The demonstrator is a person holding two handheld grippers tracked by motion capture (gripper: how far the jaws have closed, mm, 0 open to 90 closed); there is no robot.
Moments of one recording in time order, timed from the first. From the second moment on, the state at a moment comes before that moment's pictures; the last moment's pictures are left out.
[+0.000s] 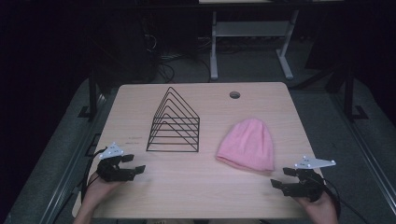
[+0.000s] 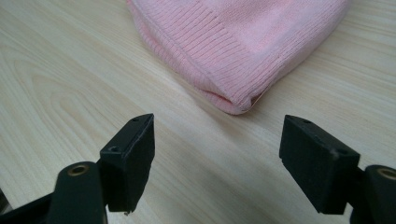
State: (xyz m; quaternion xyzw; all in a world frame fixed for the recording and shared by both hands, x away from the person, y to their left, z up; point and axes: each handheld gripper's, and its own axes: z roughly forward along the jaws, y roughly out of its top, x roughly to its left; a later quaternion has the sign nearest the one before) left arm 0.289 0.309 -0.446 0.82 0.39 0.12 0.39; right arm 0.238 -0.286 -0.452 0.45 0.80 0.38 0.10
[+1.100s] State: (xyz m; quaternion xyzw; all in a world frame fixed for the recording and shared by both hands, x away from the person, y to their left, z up) left arm 0.290 0.314 -0.448 0.81 0.41 0.12 0.40; right arm 0.300 -0.266 -0.411 0.43 0.81 0.38 0.06
